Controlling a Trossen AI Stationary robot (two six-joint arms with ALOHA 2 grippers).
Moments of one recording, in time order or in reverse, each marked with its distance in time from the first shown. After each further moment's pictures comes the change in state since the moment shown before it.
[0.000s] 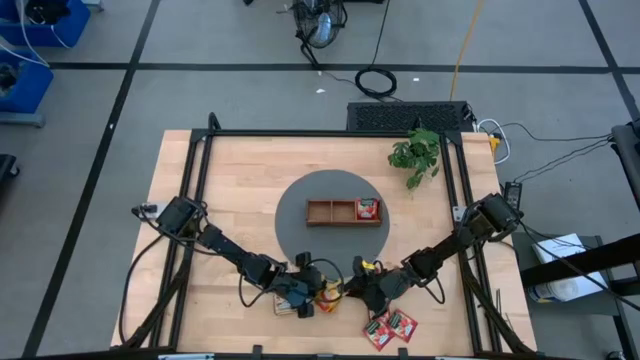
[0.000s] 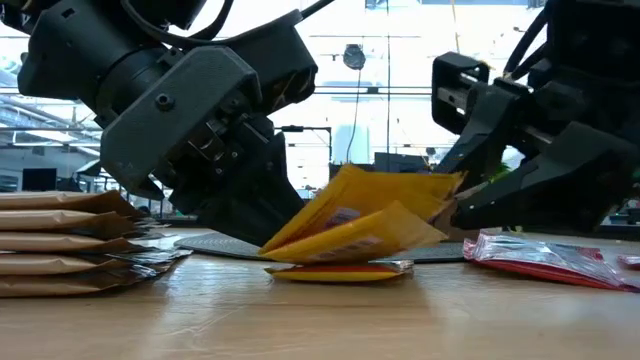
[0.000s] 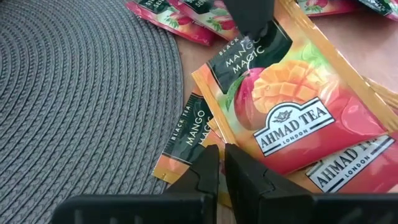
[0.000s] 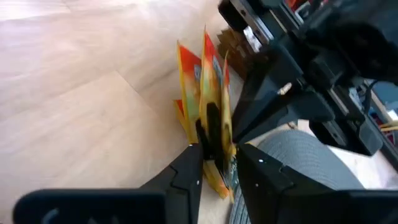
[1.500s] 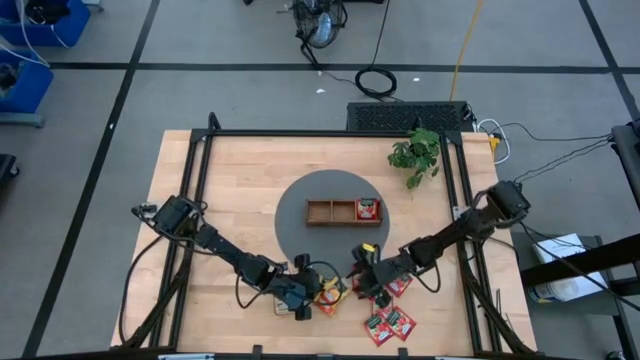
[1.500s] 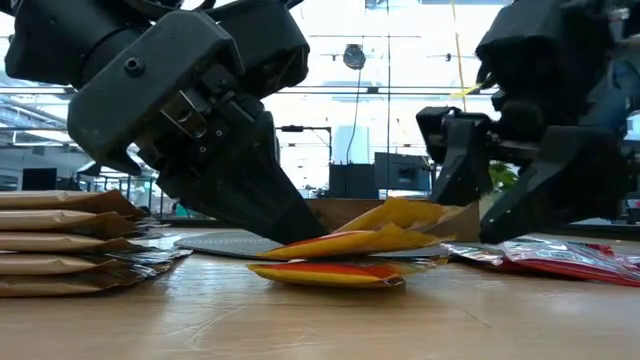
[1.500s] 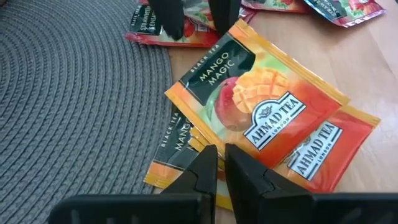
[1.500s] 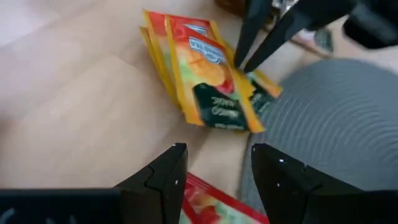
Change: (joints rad) left arm -0.022 -0.034 -0.001 -0.016 -0.001 0.014; right arm -0.096 -0.137 -0.002 -0.280 -0.189 0.328
